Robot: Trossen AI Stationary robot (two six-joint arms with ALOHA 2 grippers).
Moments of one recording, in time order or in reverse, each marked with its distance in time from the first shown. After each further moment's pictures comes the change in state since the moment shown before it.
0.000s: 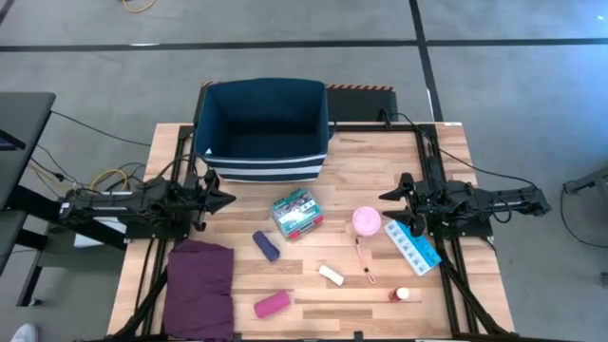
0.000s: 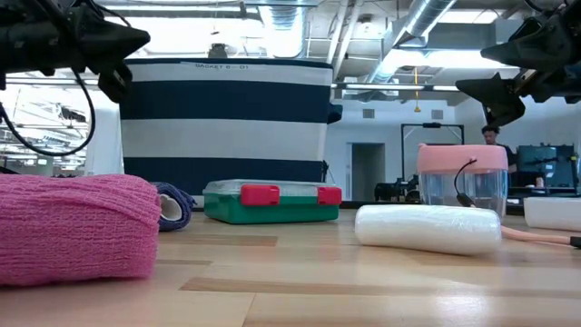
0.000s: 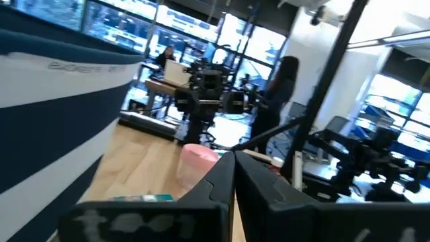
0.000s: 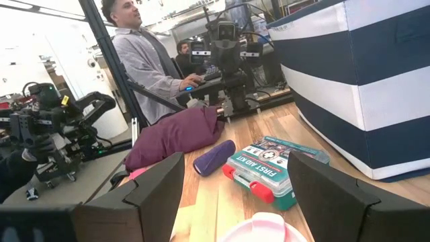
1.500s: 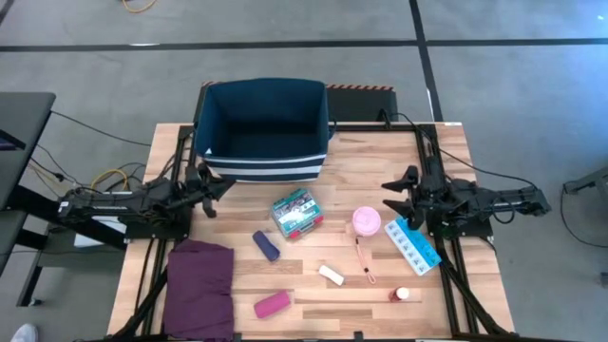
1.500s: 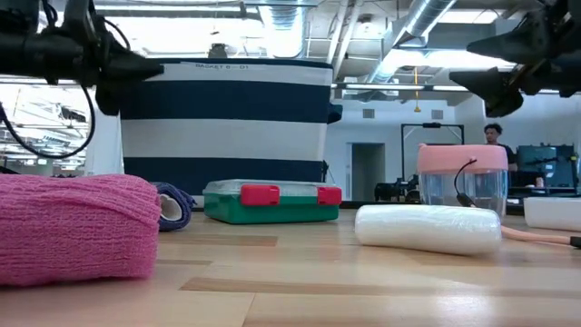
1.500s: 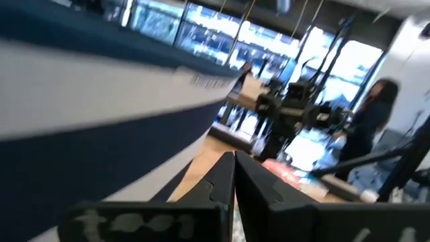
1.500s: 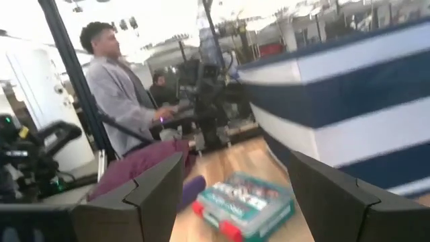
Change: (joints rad) left arm -0.005 0.023 0.002 -0.019 -0.336 0.006; right arm -0.002 0.001 0.000 0.115 0.138 -0.067
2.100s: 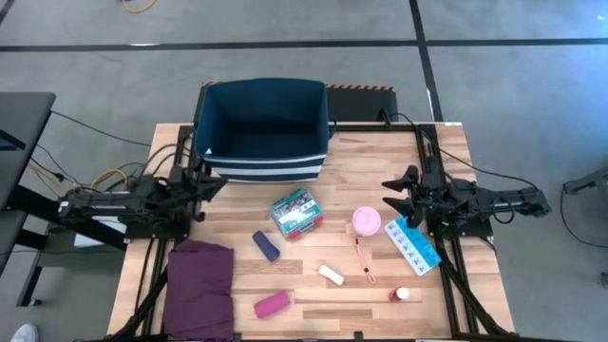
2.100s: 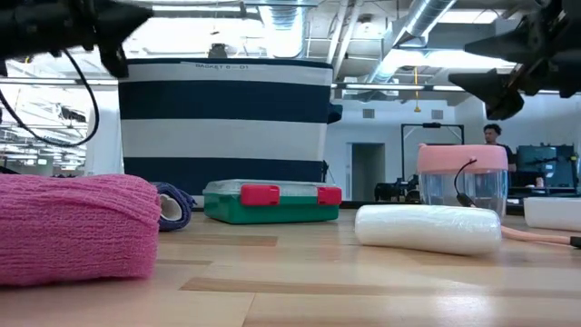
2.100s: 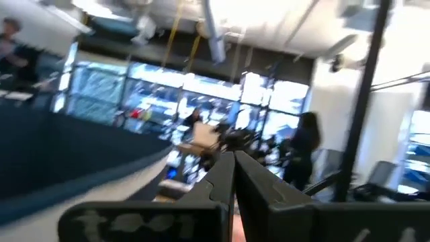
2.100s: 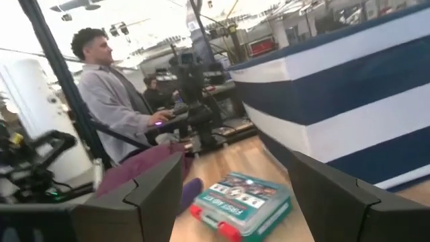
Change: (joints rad) left arm -0.001 0.001 0.037 0.226 0.188 0.150; right arm -0.011 0.000 0.000 -0.017 0.022 0.043
